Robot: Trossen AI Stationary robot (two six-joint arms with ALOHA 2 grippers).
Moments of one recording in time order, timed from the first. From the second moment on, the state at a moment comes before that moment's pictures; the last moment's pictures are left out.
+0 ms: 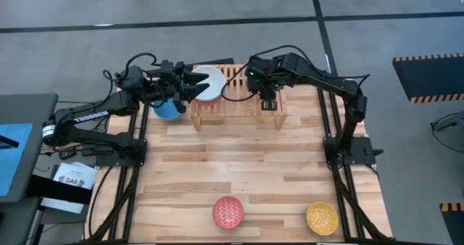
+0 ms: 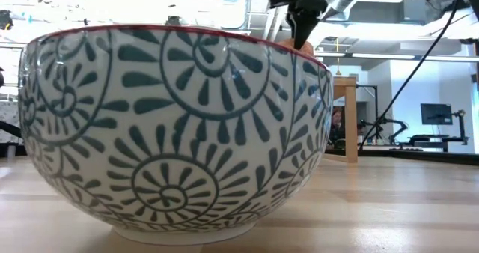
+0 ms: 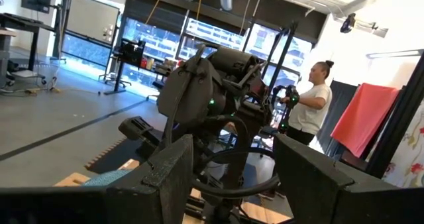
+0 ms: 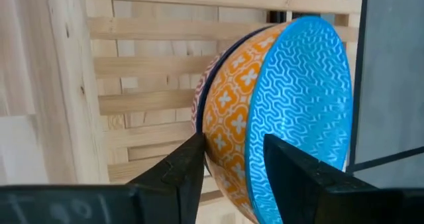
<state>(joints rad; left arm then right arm) 0.34 1.04 1.02 0.31 0.14 -0.36 -0.34 1.82 2.01 -1.42 0.29 -0.39</state>
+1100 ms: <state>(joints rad) 0.34 1.04 1.02 0.30 0.14 -0.35 -0.36 1.70 2.10 -1.41 0.13 -0.22</state>
